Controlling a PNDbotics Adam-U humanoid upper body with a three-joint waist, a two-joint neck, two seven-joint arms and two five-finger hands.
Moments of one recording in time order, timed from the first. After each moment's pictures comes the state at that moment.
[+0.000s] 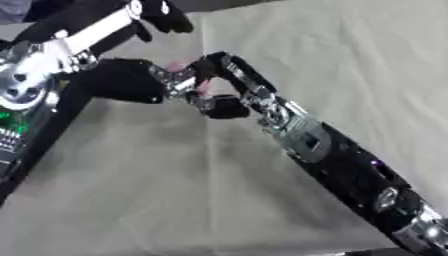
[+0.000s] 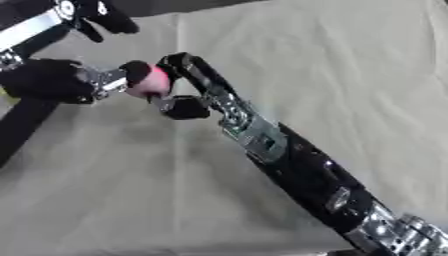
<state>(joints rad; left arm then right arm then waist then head) -0.90 0.35 -0.52 -1.84 -0.53 0.42 -0.55 -0.64 -0.31 0.48 -1.48 0.07 -0.08 -0.09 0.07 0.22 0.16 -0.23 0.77</state>
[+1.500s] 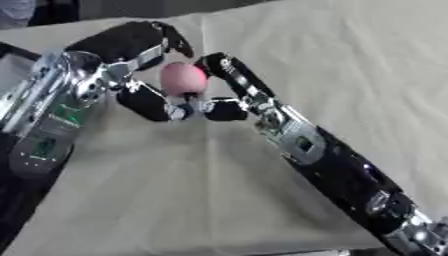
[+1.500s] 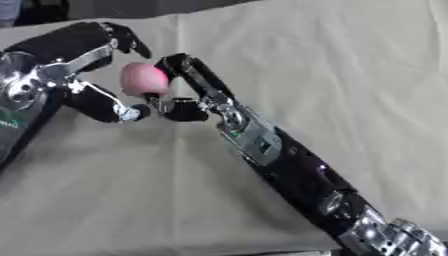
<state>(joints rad) -0.94 0.27 -0.55 -1.64 -0.87 0.28 -0.64 -0.61 -0.30 0.44 -1.46 0.11 -0.19 -0.08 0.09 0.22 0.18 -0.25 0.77</state>
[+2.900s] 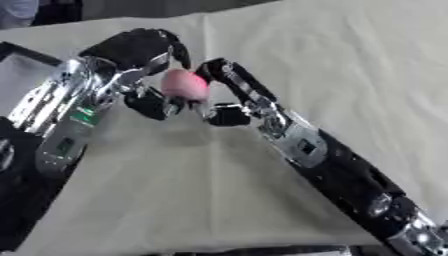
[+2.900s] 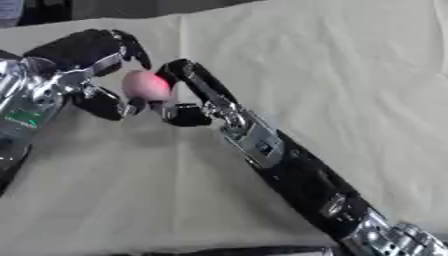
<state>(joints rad) -0.93 0.24 -0.56 -1.57 -0.97 0.26 -0.63 -0.61 -0.30 0.44 -1.44 0.13 -0.23 -0.06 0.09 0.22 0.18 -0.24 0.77</state>
